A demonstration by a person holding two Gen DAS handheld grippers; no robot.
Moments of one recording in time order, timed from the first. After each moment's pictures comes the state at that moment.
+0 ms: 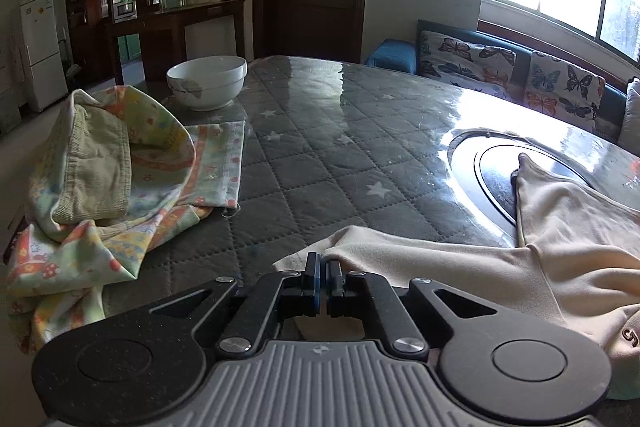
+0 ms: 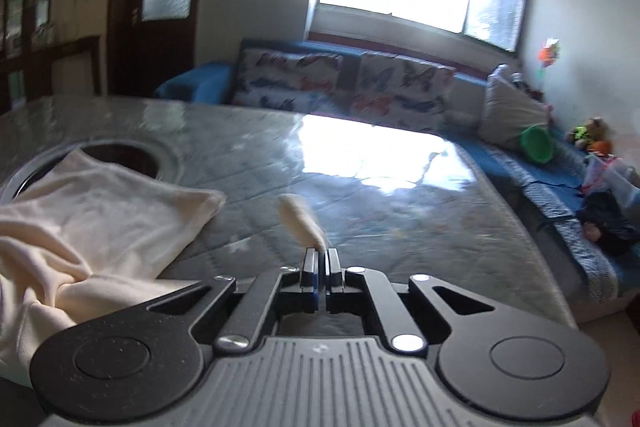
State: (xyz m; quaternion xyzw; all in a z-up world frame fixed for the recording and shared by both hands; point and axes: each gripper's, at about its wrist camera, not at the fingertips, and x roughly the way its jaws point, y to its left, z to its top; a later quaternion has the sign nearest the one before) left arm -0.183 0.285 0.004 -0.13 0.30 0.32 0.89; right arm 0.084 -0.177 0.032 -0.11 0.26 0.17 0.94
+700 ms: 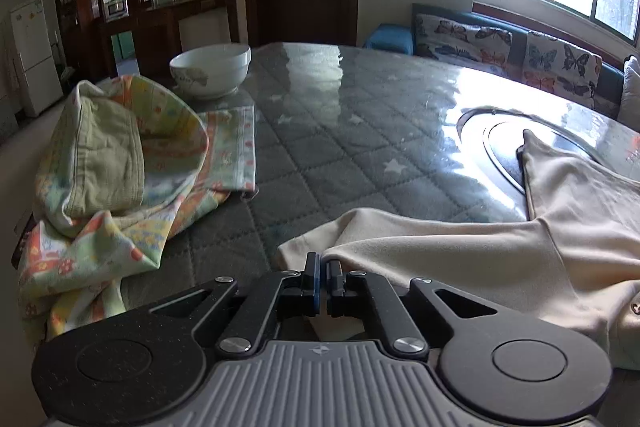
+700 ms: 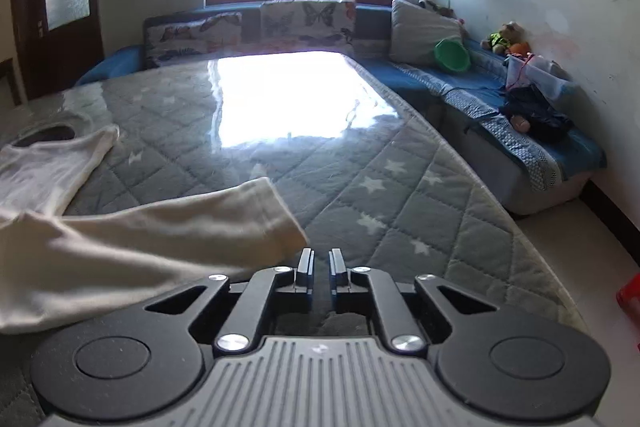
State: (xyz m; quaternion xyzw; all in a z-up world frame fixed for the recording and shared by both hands) left arm -0.197 0.296 -0.007 -0.12 0.34 0.31 0.88; right arm 0.036 -0.265 -0.004 -0.04 0.33 0.05 0.94
